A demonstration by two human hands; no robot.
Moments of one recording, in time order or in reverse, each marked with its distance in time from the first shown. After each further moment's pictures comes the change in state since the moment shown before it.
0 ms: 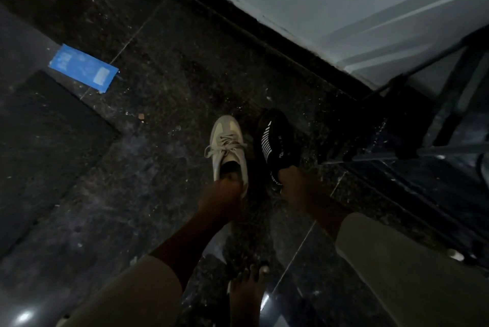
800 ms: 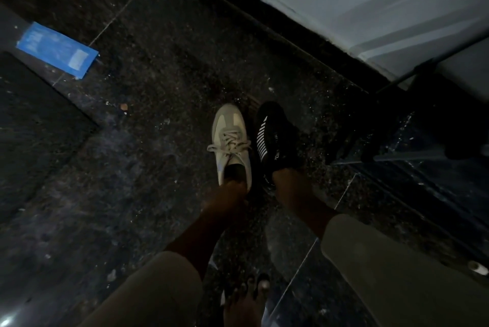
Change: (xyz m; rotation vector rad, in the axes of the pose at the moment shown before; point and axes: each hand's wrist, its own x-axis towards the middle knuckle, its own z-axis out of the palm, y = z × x) left_hand 0.062 -0.001 0.069 -0.074 -0.196 0.030; right_hand 0.079 0.016 0.083 -0.119 0.034 0.039
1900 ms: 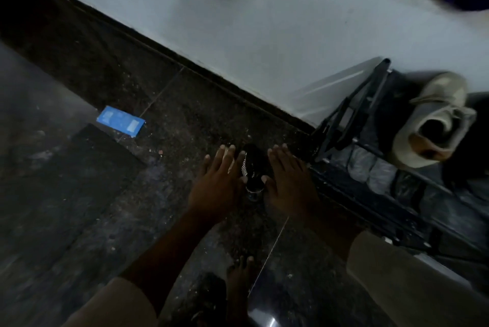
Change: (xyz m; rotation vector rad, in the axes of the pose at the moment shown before) left_hand -0.305 0.098 -0.221 0.169 0.636 0.142; right_hand -0.290 -0.009 -0.235 0.053 0.630 -0.170
